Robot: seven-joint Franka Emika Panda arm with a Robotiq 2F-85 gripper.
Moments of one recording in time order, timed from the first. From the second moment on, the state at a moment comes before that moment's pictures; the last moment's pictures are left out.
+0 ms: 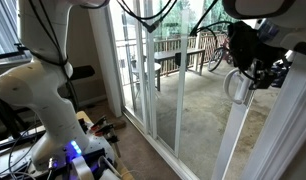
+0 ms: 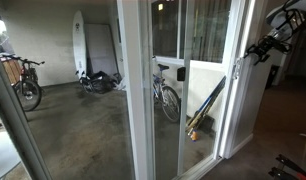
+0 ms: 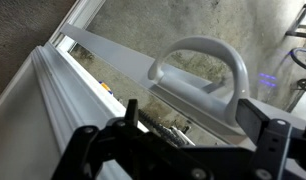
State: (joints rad) arm -0.70 0.41 -0.30 -1.51 0.75 1.87 -0.24
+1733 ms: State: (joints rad) arm -0.41 0.14 -0.19 -1.90 0.16 1.93 -0.54
